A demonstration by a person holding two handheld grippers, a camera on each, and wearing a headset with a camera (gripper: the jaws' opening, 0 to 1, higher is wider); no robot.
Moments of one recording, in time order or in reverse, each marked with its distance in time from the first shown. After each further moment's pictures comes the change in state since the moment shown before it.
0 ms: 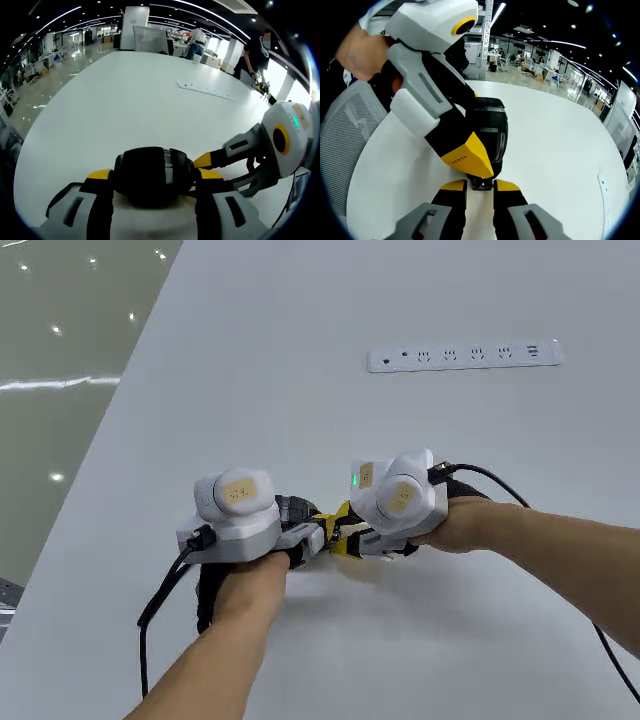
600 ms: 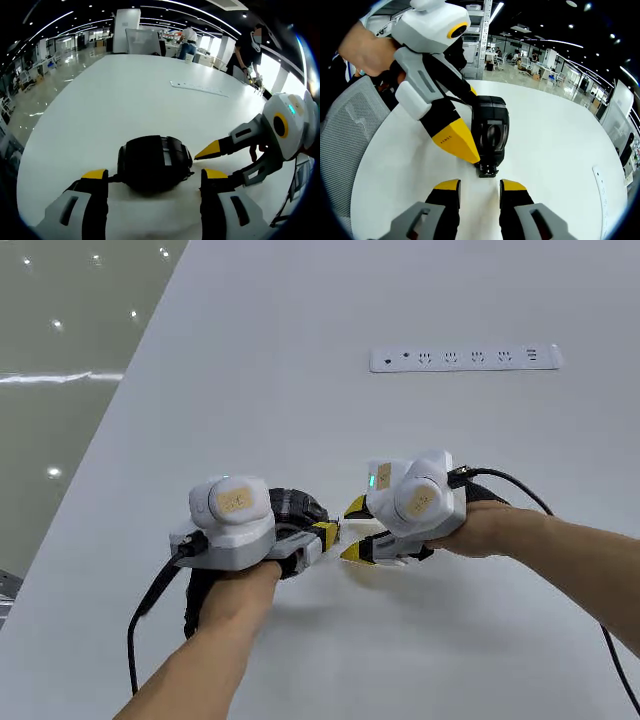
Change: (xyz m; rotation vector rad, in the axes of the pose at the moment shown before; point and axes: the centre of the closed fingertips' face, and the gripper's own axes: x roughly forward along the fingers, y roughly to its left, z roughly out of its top) left arm -0.017 0.000 -0.006 0.063 -0.020 -0.035; right arm -0.023 0.009 -0.010 0.015 0.011 -0.033
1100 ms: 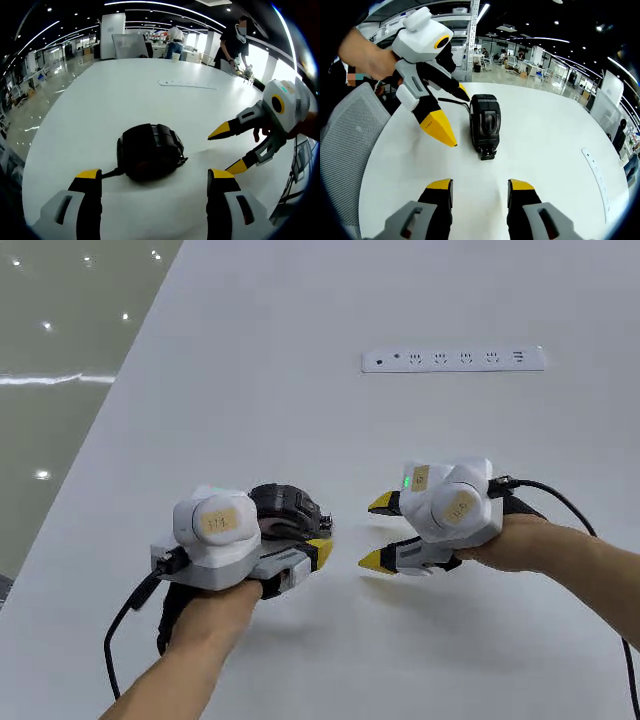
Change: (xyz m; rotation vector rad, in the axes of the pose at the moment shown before) left arm -0.021 -0.008 -0.011 0.126 -0.016 -0.054; right arm -0.038 0.008 -0.020 0.095 -0.020 -0.084
